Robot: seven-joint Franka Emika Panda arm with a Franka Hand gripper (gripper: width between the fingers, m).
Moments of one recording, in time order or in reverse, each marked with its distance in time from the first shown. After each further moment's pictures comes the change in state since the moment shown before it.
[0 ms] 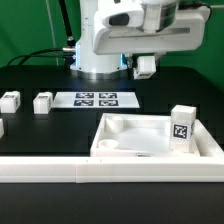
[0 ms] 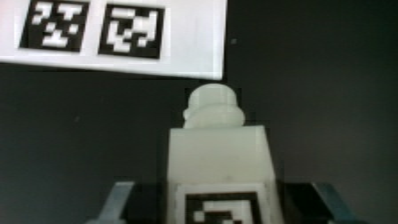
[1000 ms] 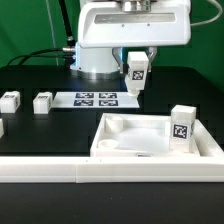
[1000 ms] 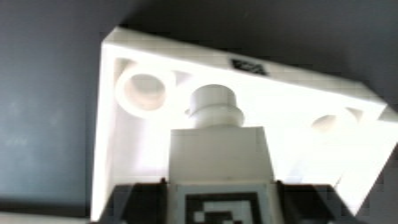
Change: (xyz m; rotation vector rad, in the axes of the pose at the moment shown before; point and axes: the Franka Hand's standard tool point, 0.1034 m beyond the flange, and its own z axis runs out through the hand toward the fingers) arm 0.032 0.027 -0.019 -0.058 0.730 -0.042
